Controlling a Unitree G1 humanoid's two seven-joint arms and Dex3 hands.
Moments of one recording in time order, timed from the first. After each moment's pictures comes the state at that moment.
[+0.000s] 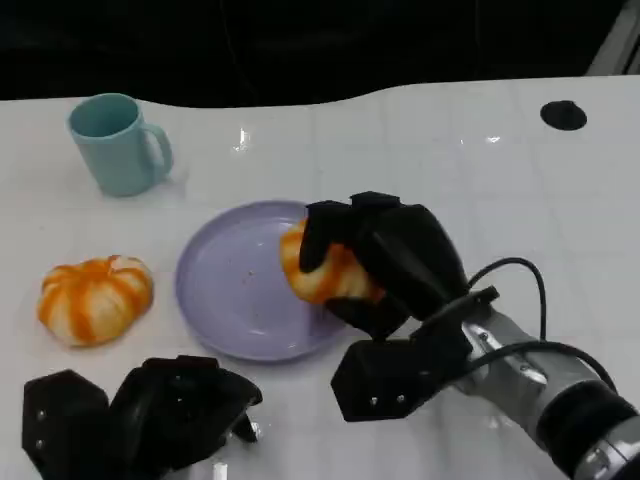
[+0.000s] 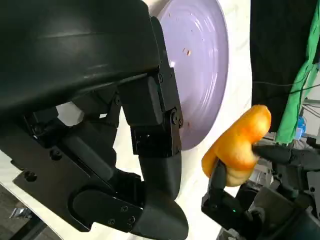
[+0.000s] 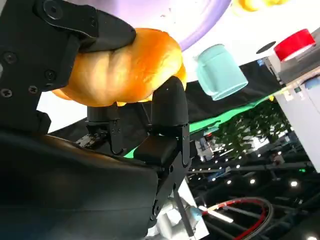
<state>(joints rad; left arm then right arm) 0.01 -0.02 0.08 0.38 -0.26 -0.13 -0.42 -0.71 0.02 0.53 0.97 -0.76 -0.55 -0.61</state>
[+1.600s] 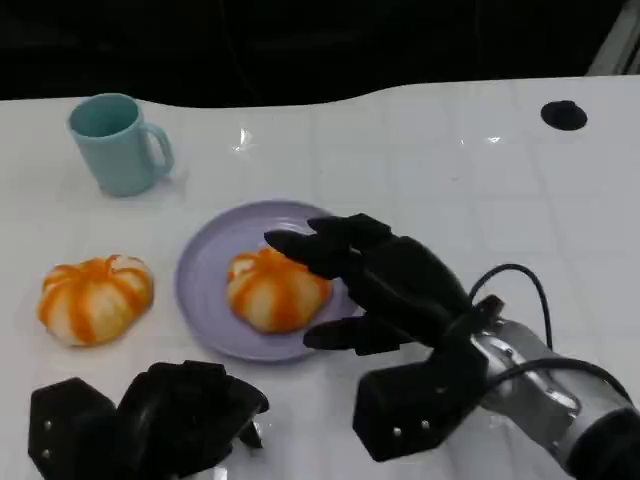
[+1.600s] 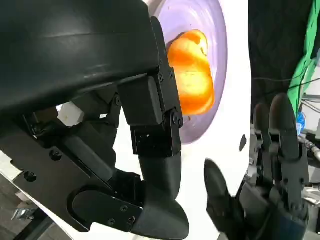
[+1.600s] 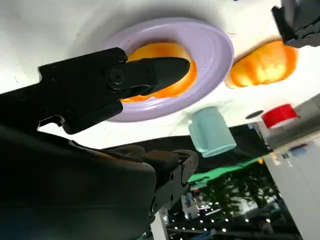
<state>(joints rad) 0.02 -0.02 0.06 0.38 -0.25 -0.17 -0.41 -0.54 -0.12 0.54 0.62 -0.70 -0.49 -0.23</state>
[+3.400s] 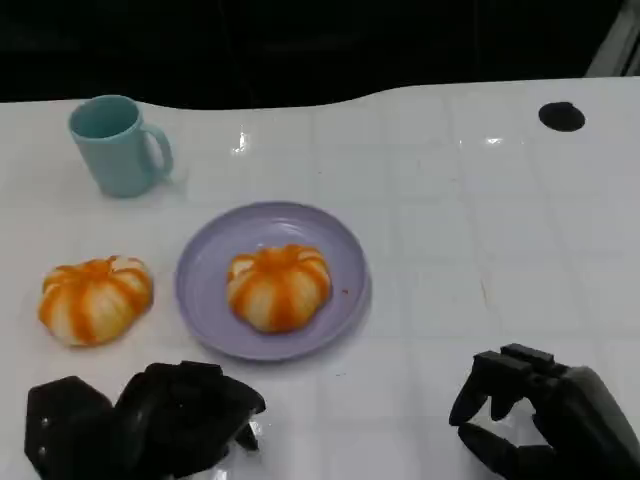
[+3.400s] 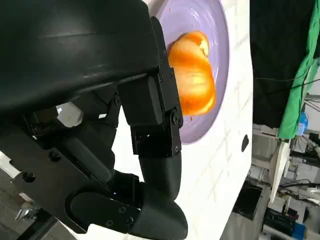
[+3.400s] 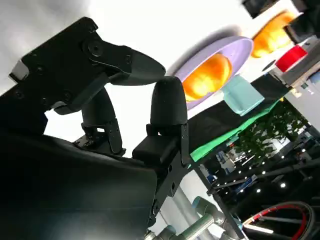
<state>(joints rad) 0.02 -0.01 0.06 0.37 -0.25 -0.15 -0.41 -0.01 -0.29 0.25 0.45 -0.64 -0.83 -0.42</state>
